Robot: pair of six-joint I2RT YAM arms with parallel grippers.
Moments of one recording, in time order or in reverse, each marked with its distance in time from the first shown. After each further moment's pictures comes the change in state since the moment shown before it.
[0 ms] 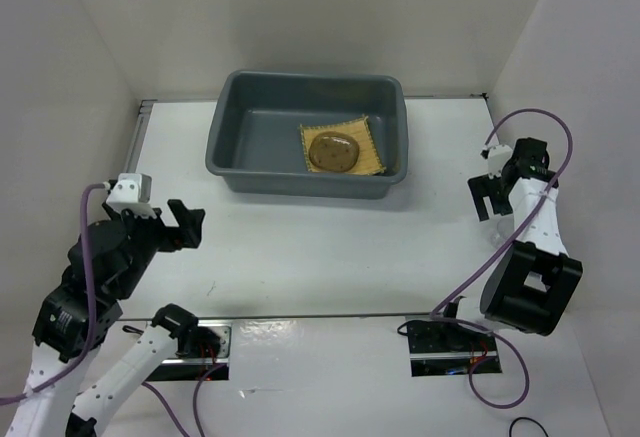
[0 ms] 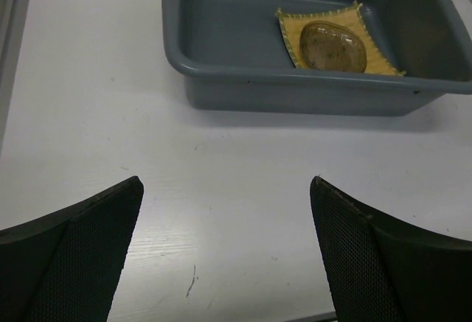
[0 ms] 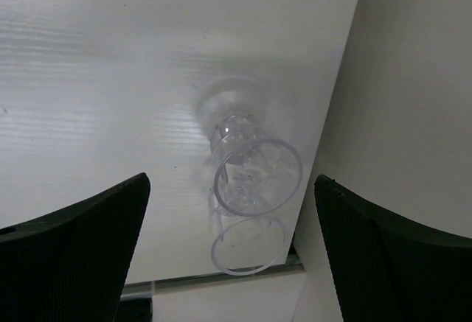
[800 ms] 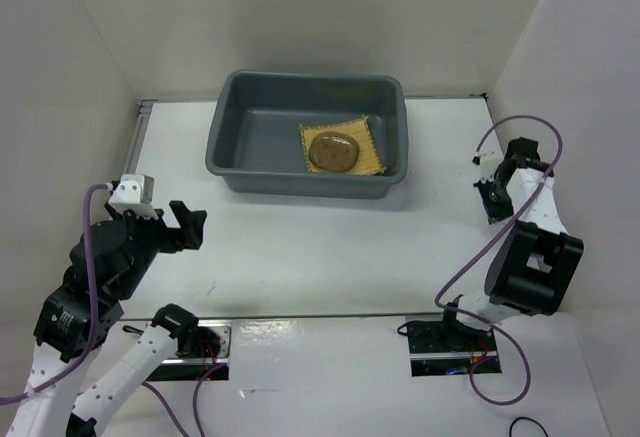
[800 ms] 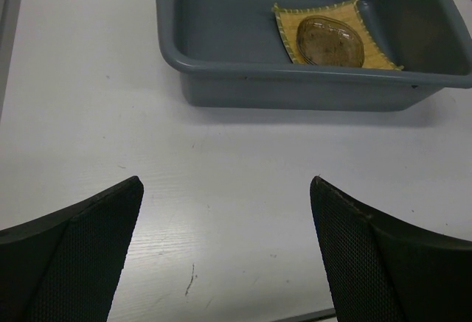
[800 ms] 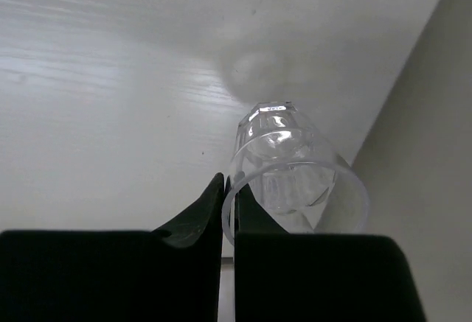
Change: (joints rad) left arm 0.000 0.004 -0.011 0.007 0.013 0.003; right arm 0.009 0.124 -0.021 -0.043 -0.024 -0.016
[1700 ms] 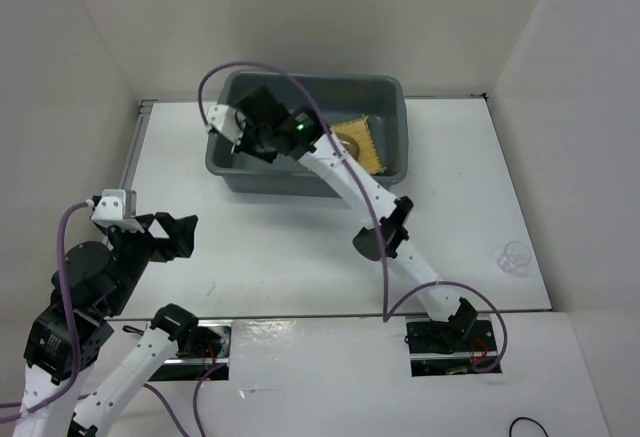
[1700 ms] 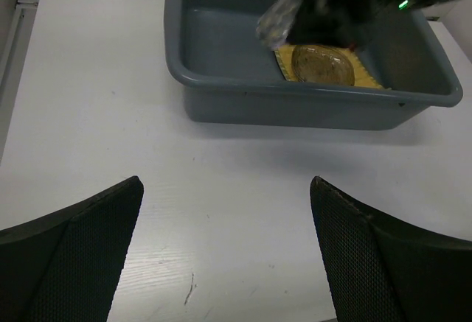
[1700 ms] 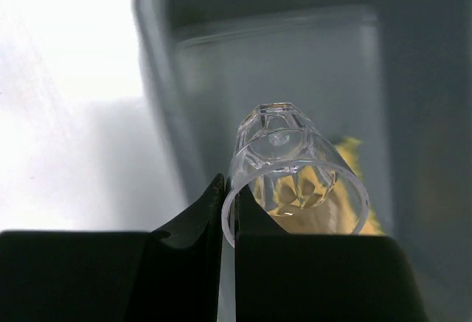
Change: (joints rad) left arm -0.003 -0.098 -0.015 0.008 -0.018 0.000; right arm 1.282 0.994 1.987 -0.430 0.029 0.076
